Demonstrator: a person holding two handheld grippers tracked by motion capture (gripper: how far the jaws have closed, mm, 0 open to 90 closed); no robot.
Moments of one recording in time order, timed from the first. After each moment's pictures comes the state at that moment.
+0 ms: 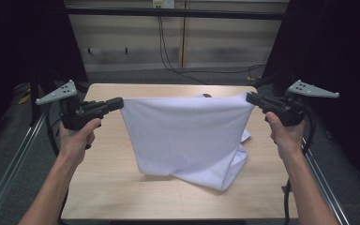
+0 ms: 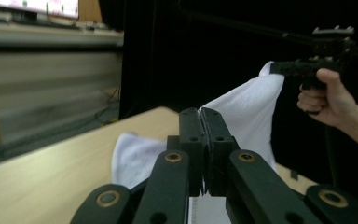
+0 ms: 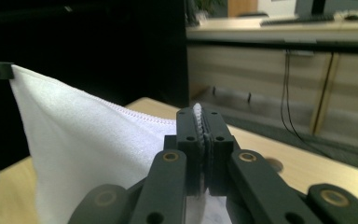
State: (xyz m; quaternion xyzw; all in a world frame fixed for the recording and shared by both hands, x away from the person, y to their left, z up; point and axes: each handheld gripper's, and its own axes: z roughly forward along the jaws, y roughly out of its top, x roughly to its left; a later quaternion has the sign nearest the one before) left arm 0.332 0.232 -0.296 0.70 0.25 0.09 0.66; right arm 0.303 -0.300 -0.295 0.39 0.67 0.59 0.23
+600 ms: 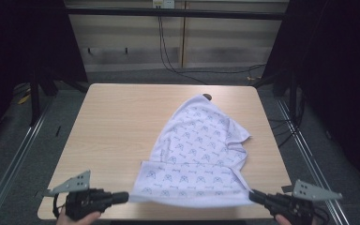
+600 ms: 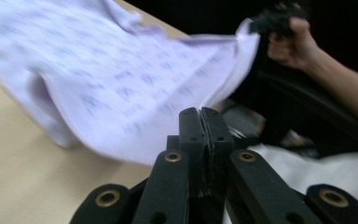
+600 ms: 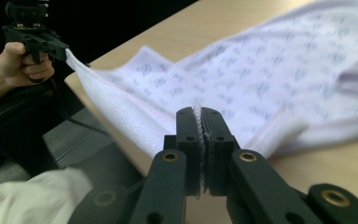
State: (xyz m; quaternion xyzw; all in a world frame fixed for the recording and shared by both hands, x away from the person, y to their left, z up) left arm 0.189 0.244 -0.439 0.79 0.22 -0.08 0.57; right arm 0.122 -0.306 -0.429 0.40 0.73 0.55 0.09
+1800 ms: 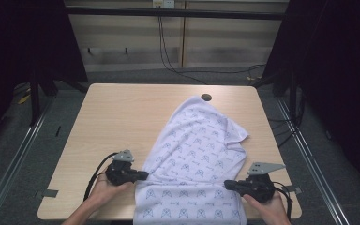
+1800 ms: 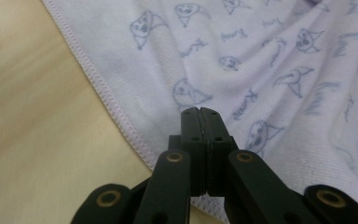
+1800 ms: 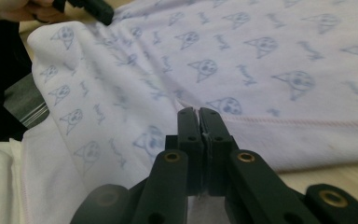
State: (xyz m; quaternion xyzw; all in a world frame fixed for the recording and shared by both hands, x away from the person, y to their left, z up) left arm 0.294 0.183 -0.503 0.87 0.28 -0.04 0.41; right arm 0.199 -0.263 -0.467 0.40 0.80 0.44 0.05
